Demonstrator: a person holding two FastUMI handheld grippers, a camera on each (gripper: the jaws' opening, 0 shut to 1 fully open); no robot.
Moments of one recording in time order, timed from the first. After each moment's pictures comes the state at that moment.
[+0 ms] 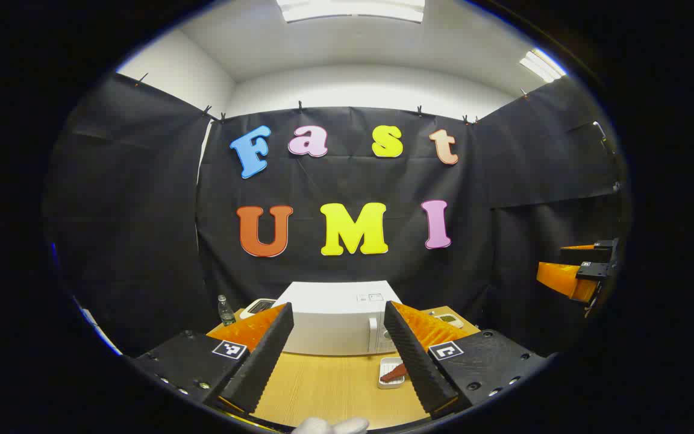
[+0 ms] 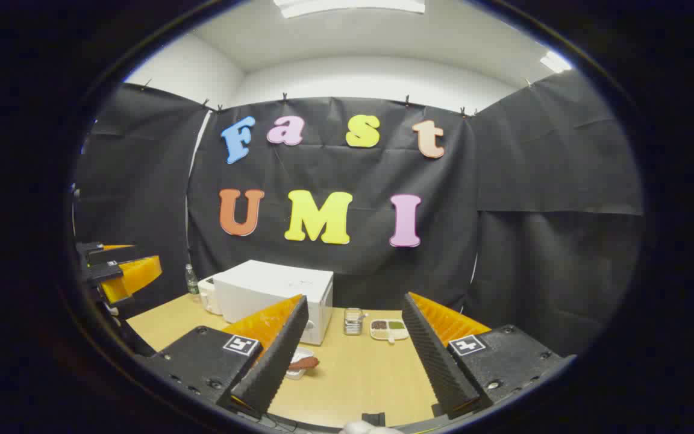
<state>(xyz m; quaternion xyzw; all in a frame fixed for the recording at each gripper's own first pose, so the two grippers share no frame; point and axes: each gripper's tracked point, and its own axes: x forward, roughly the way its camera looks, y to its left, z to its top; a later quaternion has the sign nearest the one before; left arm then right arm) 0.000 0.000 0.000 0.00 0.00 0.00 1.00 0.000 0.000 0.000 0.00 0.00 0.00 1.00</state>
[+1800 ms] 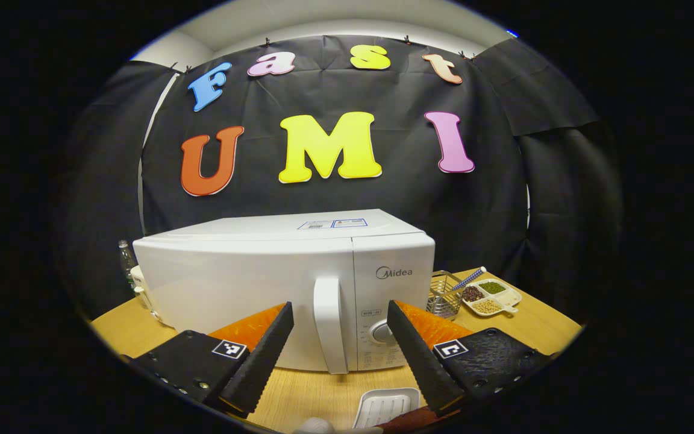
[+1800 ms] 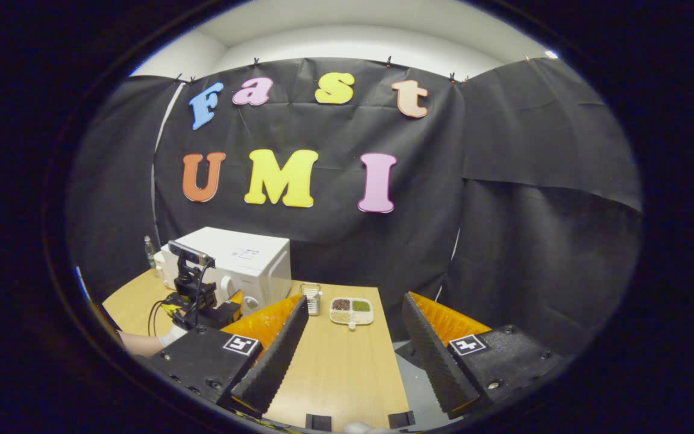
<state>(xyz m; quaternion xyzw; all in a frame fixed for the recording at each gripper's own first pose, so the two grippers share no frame) 0.322 -0.102 -0.274 0.02 0.08 0.00 1.00 0.103 -0.130 -0.063 -0.01 0.10 -0.05 0.99</state>
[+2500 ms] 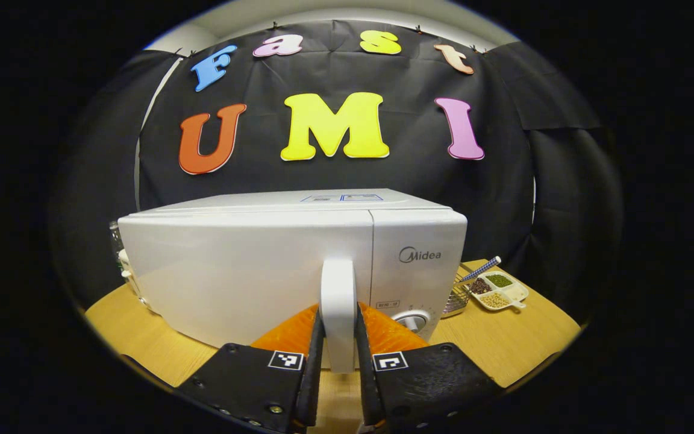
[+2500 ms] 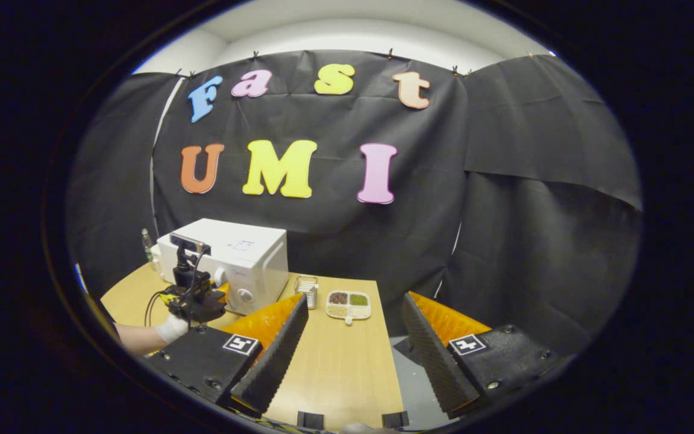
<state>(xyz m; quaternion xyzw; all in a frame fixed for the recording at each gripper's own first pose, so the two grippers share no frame) 0.333 -0.096 -0.296 -0.01 0.12 -0.02 0.99 0.112 -0.131 -0.073 -0.01 0.11 -0.03 0.99</state>
